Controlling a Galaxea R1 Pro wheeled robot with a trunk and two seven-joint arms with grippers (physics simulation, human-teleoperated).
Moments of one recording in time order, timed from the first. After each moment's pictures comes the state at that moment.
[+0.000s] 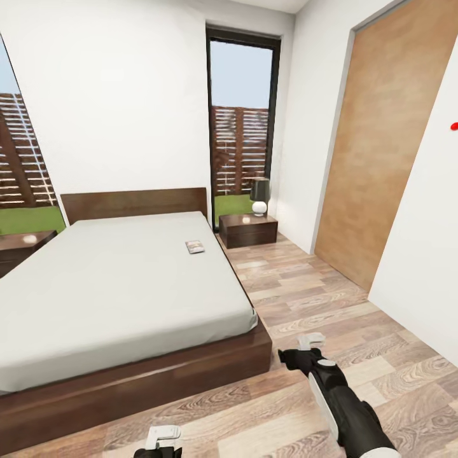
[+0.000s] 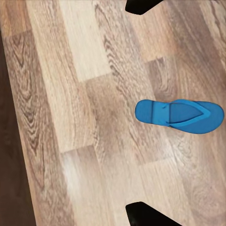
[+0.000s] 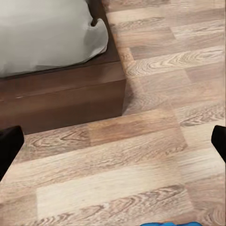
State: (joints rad) left arm -0.40 -0.05 -0.04 -0.23 0.09 0.01 -0.04; right arm -0.42 0.01 0.04 -0.98 0.01 0.47 0.01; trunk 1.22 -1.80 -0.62
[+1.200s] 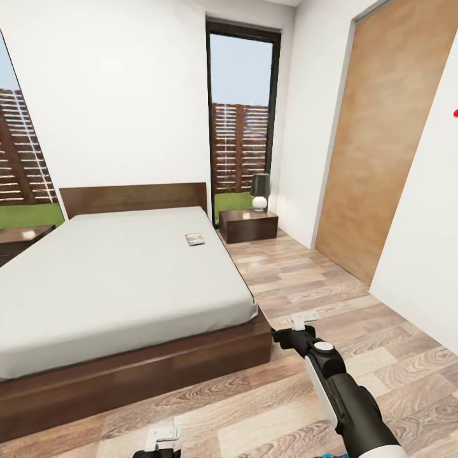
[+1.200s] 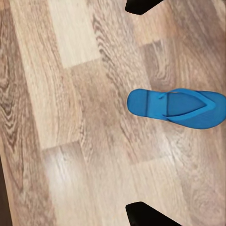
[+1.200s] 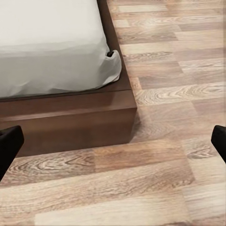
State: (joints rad) left arm -0.40 -0.05 -0.04 -0.22 0.08 0.01 -0.01; right arm -0.42 0.01 0.11 -1.20 0.01 0.55 0.01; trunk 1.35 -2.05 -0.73
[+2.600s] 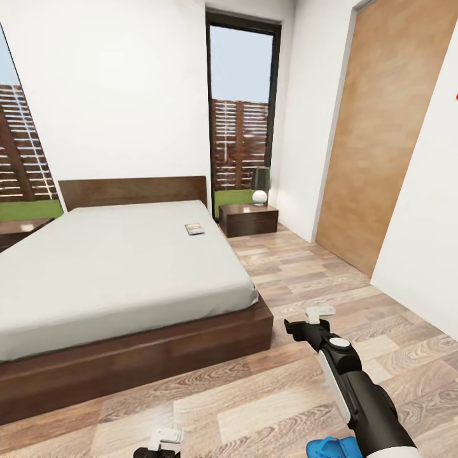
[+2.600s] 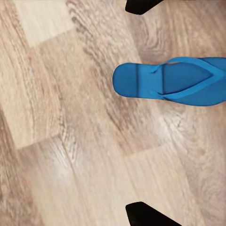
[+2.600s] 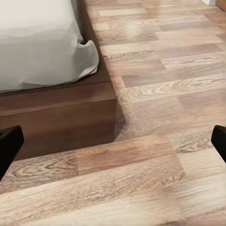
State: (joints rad) left arm -0.40 -0.06 -0.17 -0.22 0.08 0.02 0.07; right arm -0.42 -0.02 0.04 -1.27 0.01 0.54 0.01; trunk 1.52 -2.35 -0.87
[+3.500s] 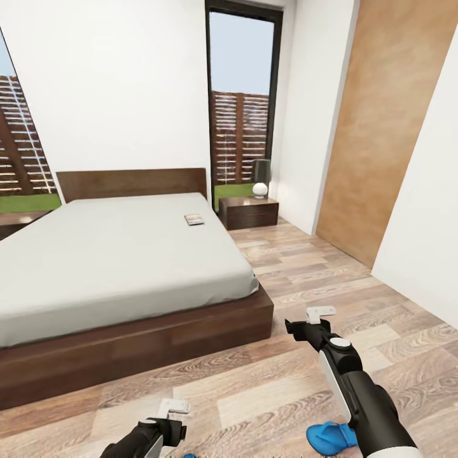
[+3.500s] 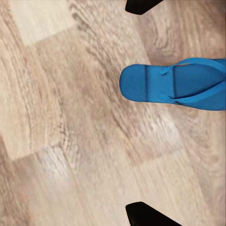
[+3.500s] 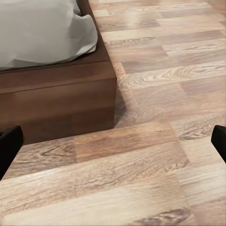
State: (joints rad) left arm -0.51 -0.07 -0.17 -0.26 0.08 0.21 0.07; right arm -0.42 -0.02 0.04 -1.27 0.01 0.54 0.01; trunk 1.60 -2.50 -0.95
